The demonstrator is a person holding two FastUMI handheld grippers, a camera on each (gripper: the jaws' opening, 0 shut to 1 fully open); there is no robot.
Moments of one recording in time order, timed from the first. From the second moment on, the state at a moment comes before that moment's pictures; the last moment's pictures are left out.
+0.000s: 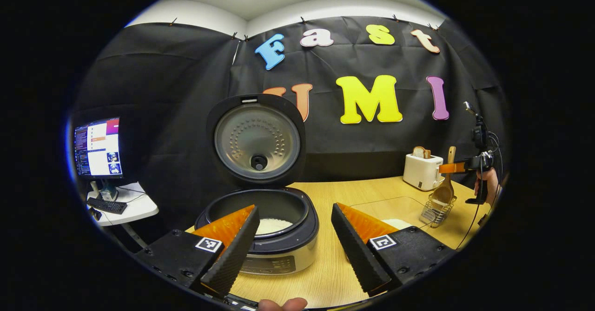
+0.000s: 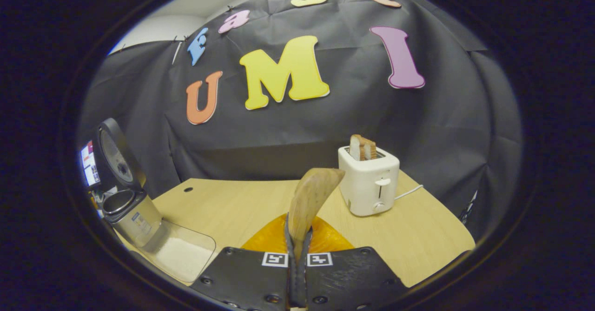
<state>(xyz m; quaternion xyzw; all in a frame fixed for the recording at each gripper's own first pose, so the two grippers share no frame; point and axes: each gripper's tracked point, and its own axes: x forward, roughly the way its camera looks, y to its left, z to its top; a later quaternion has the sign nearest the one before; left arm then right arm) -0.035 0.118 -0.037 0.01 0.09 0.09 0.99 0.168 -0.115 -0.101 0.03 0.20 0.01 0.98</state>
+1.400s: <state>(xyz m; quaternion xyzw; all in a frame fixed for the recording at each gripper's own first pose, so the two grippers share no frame) -0.029 0.179 -0.018 -0.03 0.04 0.11 0.99 0.112 0.097 -0.155 -0.20 0.22 0.06 0.95</state>
